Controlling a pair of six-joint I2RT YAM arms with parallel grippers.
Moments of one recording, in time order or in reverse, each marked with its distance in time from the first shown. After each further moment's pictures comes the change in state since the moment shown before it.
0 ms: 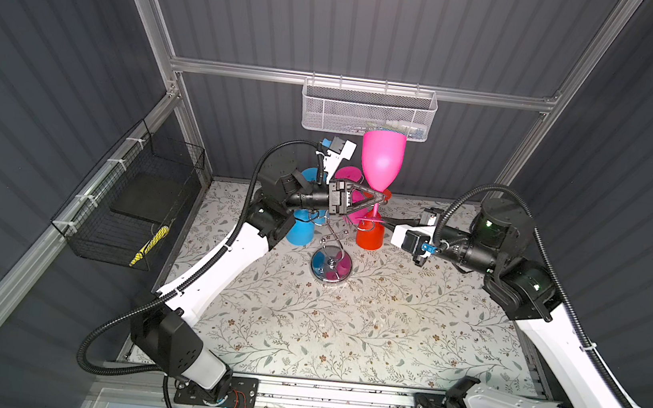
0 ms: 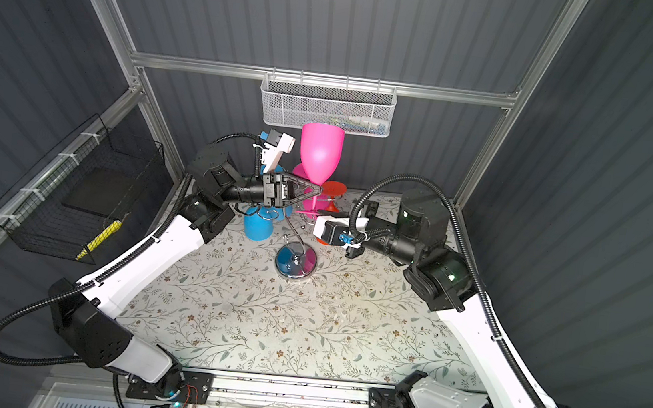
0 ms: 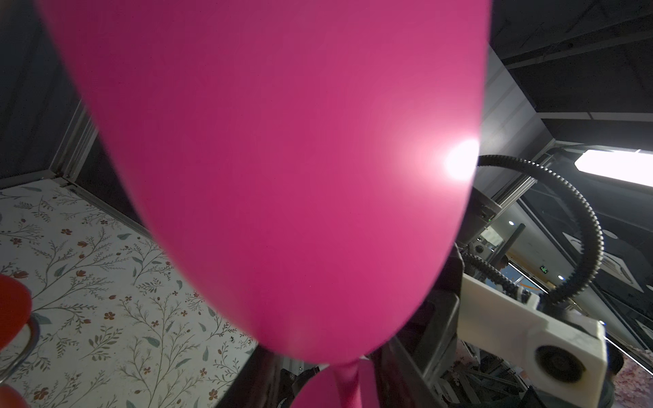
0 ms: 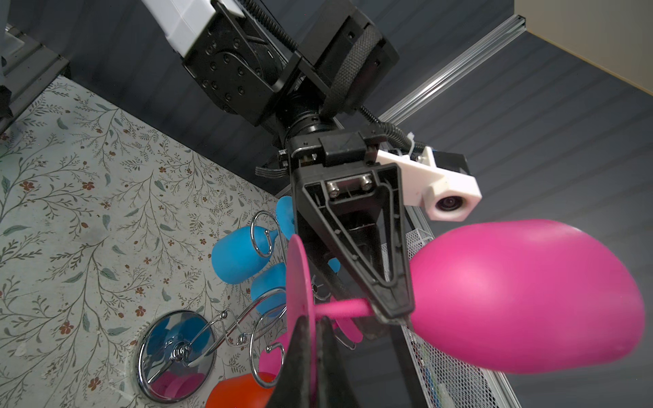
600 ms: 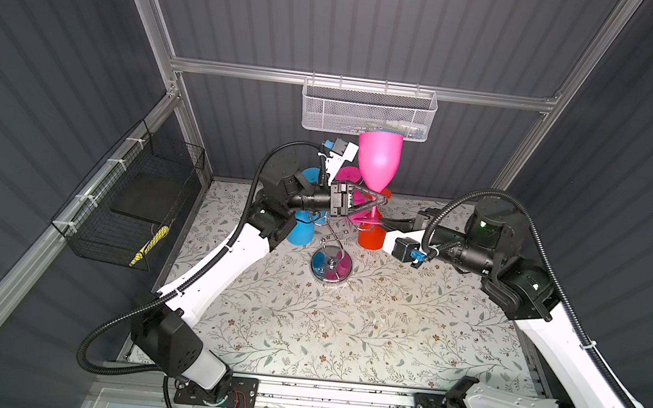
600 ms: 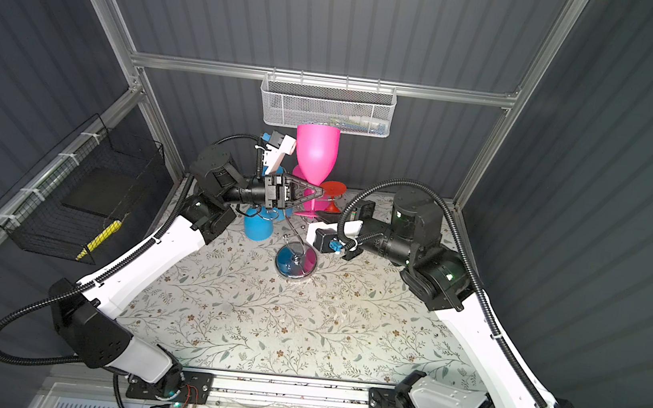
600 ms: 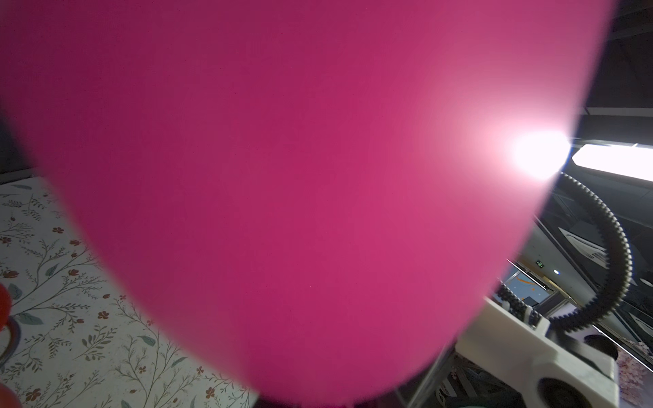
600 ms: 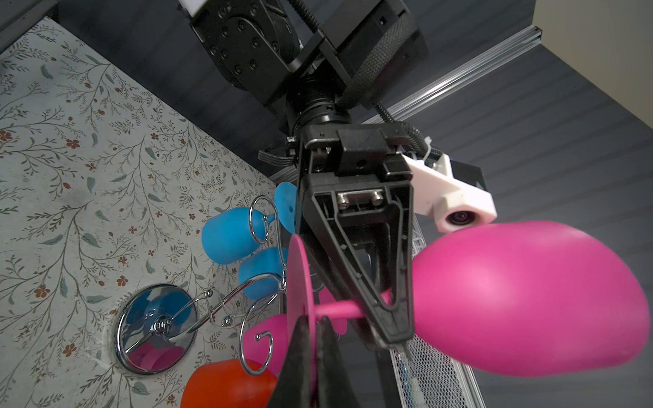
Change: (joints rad) left arm -0.005 0.000 0.000 -0.001 0.005 0.006; right arm 0.044 0.021 0.037 -0.054 0.089 -0.122
